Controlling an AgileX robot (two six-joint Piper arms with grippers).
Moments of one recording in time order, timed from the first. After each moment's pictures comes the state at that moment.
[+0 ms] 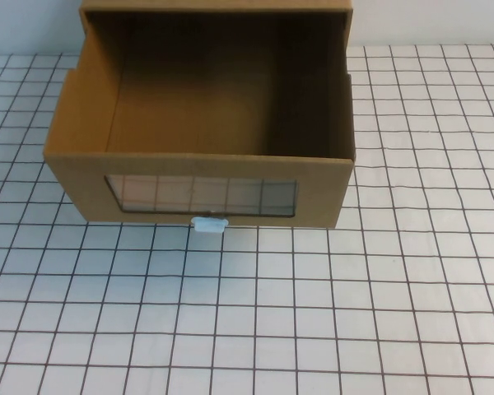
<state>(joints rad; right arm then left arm) 0.01 -0.02 0.01 0.15 -1.07 0.07 -0.08 -0.01 0.01 -0.19 -0.76 -0.18</state>
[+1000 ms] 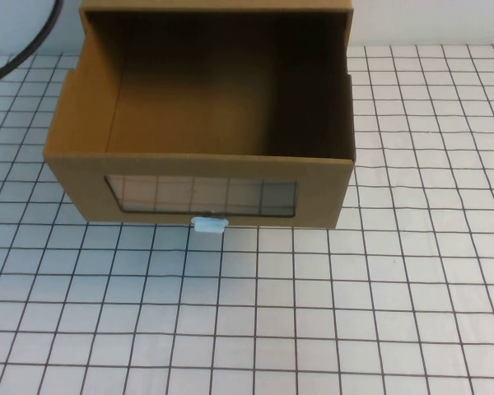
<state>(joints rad) 0.01 0.68 -1.08 0.24 0.68 0.03 -0.07 1.24 -1.45 -0.26 0.65 0.02</state>
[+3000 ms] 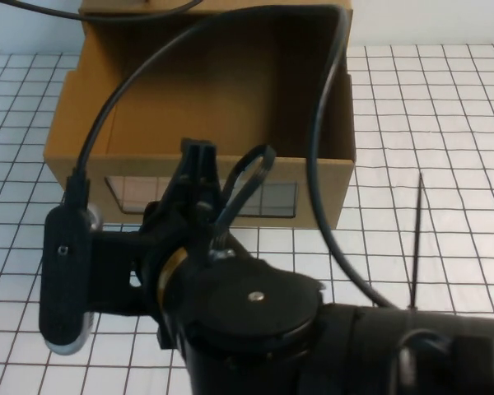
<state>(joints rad) 1.34 1.68 -1.45 -1.07 0.91 0.29 -0.16 2.02 -2.32 -0.49 1.25 0.11</state>
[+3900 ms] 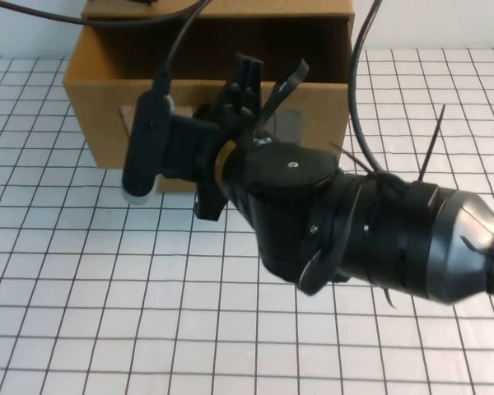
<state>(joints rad) 1.02 1.79 -1.45 -1.37 0.59 0.52 -0.16 2.02 -2.32 -0.50 1.25 0.11</state>
